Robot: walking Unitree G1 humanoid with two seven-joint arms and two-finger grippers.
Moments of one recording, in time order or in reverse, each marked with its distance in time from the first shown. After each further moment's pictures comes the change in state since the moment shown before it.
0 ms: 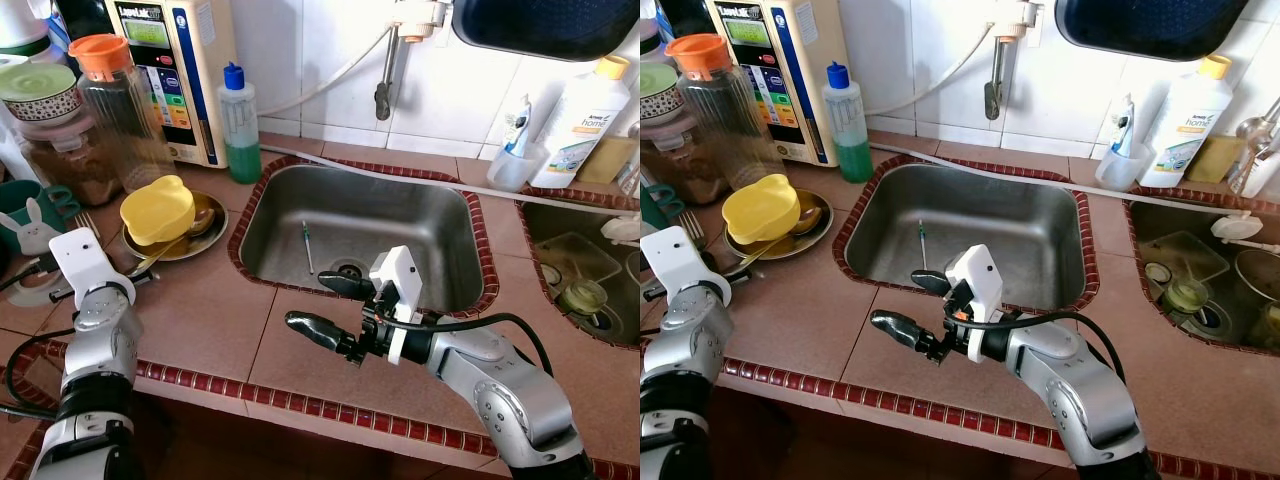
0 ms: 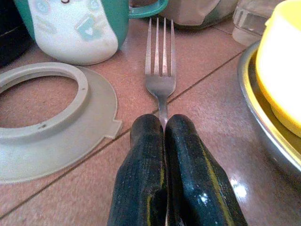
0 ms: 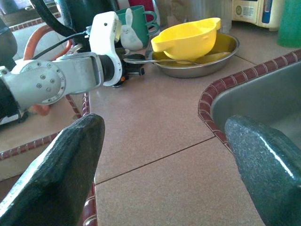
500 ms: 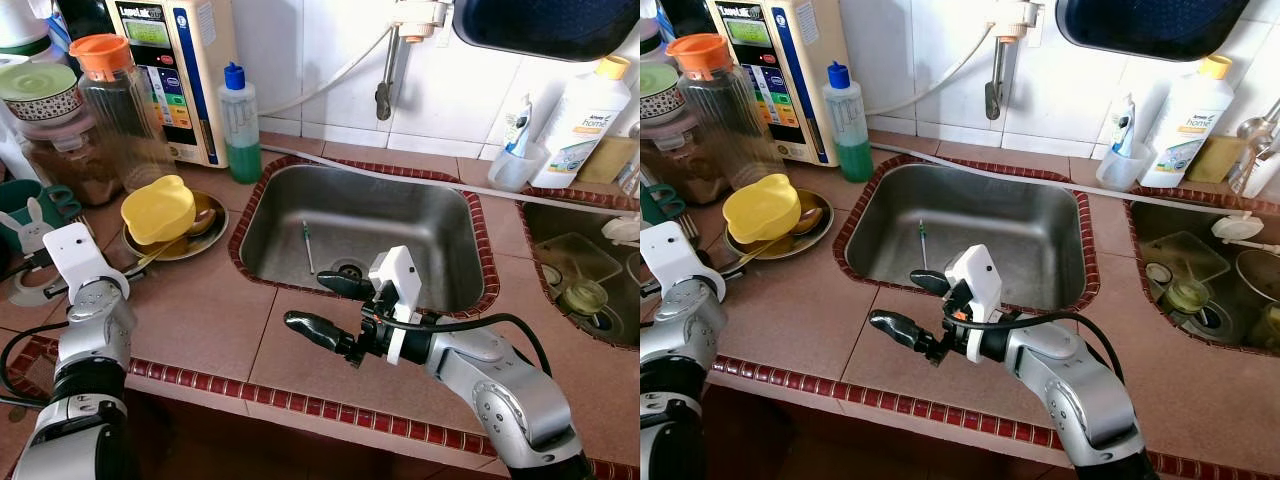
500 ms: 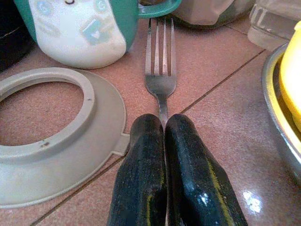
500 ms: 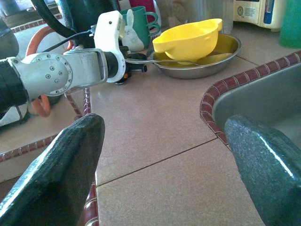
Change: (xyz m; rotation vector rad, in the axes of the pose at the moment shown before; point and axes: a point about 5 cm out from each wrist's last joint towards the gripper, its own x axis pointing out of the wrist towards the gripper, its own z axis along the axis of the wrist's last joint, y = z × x) left arm 0.015 0.004 0.008 -0.003 0.030 0.011; right arm 0.001 0.001 0.000 0.003 -0.005 0.002
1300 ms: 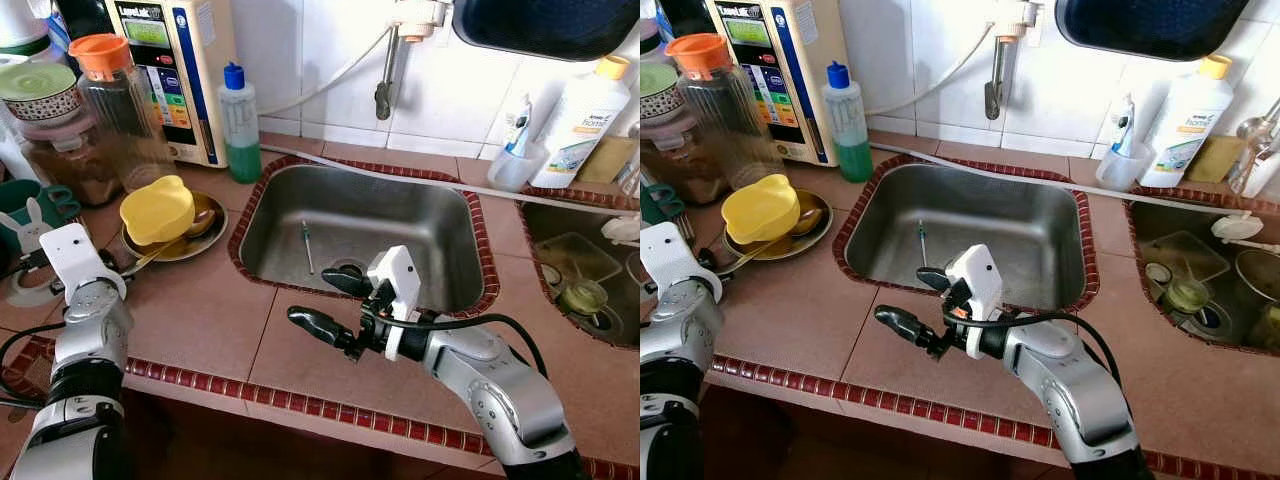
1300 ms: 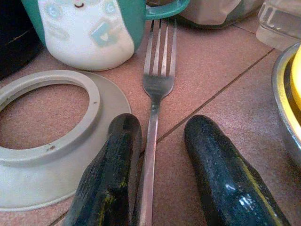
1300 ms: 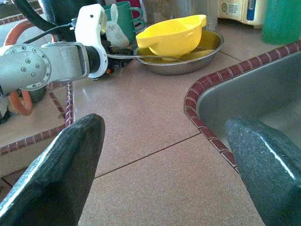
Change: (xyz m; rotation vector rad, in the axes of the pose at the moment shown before) left arm 0.002 0.004 0.002 0.013 0.012 0.016; right arm 0.002 -0.006 -0.005 -0.017 0.009 -0.057
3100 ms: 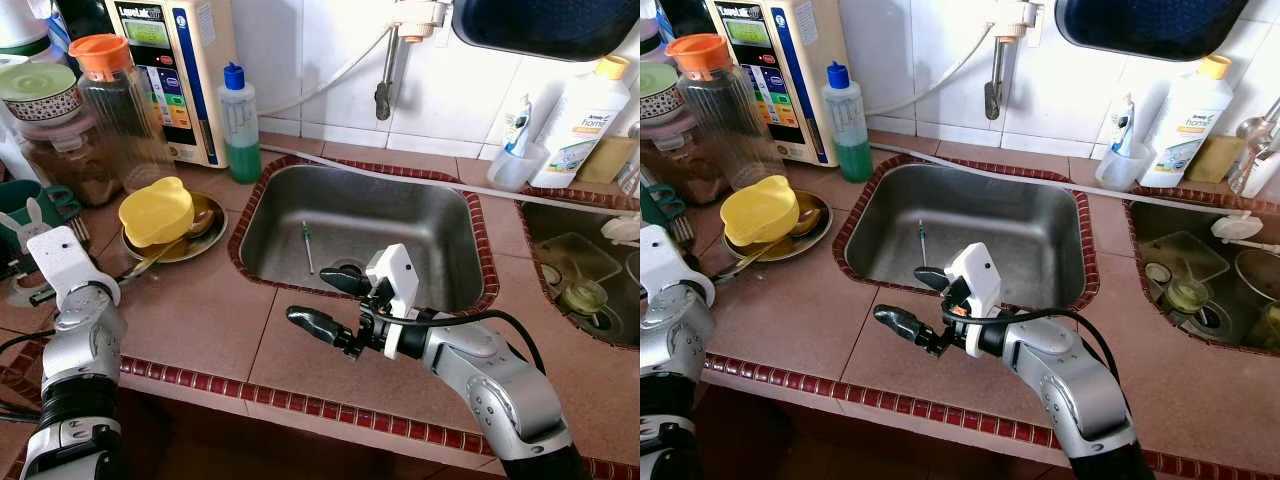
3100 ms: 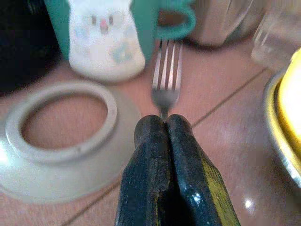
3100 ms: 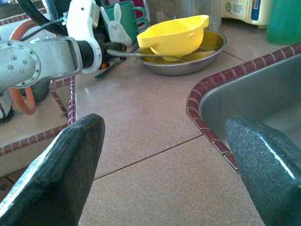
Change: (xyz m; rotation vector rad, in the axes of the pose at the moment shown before) left arm -0.012 0.008 0.013 -0.048 -0.061 -0.002; right arm 0.002 -0.002 0.001 0.000 0.002 0.018
